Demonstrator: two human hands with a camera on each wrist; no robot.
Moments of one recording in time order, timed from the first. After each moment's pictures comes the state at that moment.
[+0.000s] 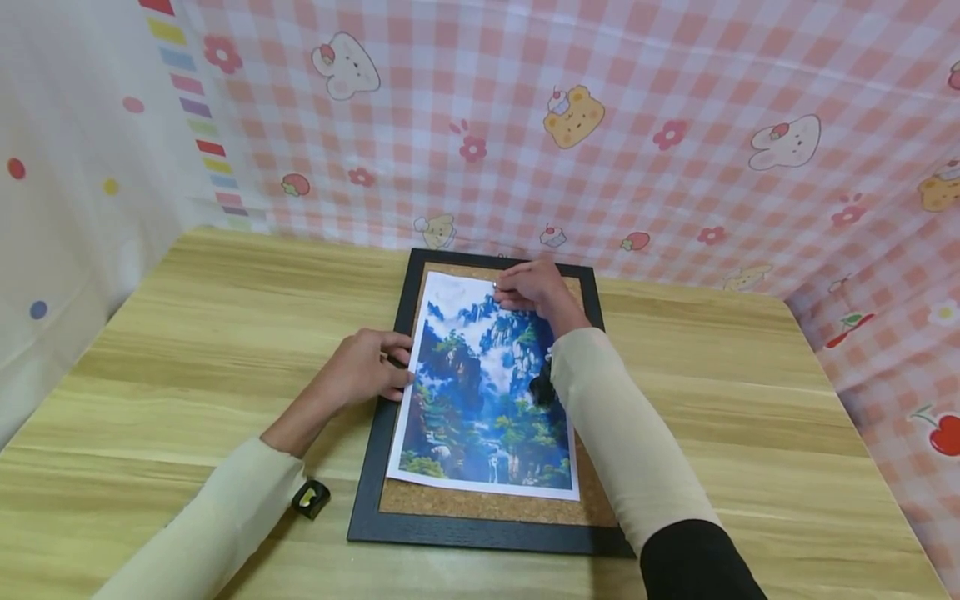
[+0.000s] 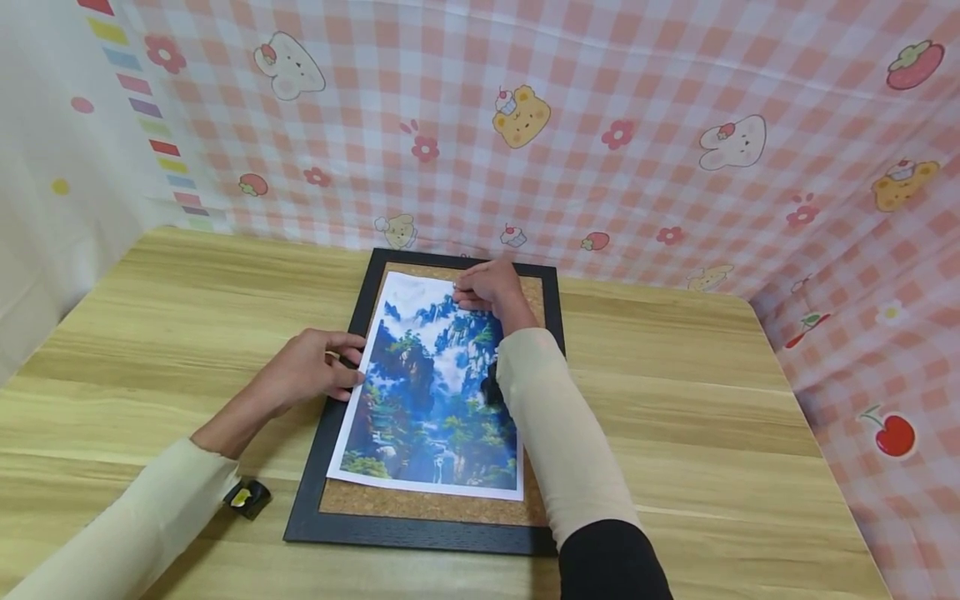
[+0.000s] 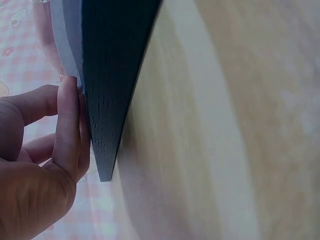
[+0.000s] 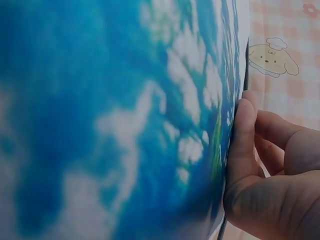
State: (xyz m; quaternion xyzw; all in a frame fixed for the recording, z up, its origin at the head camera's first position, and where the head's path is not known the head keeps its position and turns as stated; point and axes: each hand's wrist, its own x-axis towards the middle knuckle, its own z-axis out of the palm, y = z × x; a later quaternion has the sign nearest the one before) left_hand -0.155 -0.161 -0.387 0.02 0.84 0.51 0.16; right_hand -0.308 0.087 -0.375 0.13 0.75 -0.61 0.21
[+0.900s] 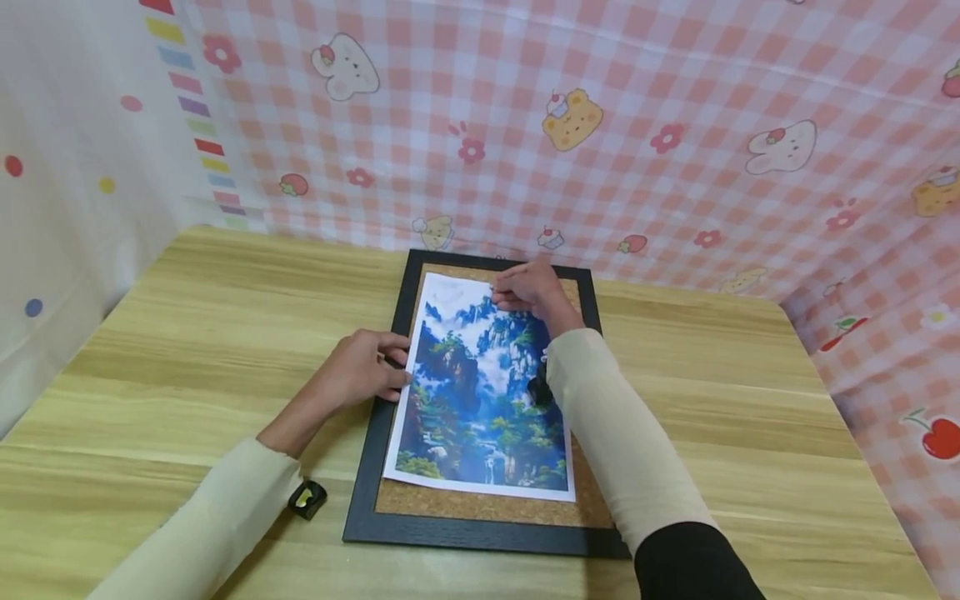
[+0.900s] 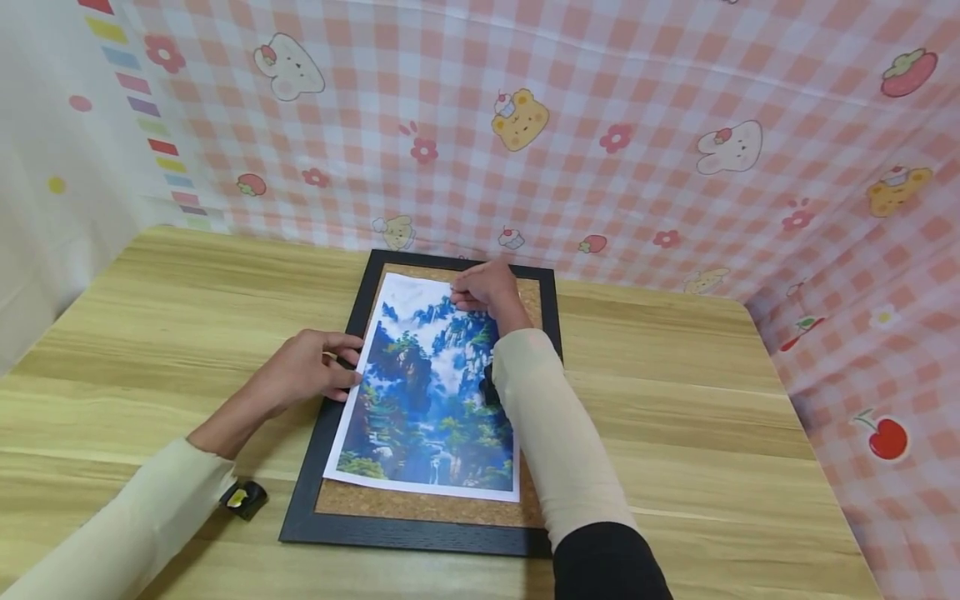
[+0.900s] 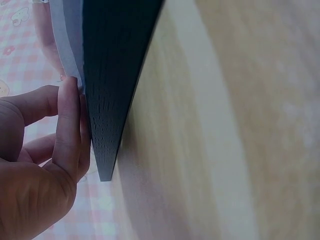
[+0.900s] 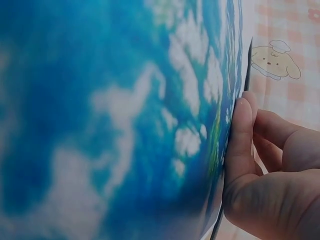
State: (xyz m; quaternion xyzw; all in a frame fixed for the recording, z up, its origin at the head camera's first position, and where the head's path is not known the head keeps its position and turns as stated) left_hand -0.154 -0.162 -0.388 0.02 0.84 0.52 0.15; right_hand -0.307 0.083 -0.376 0.12 0.77 -0.60 0.20
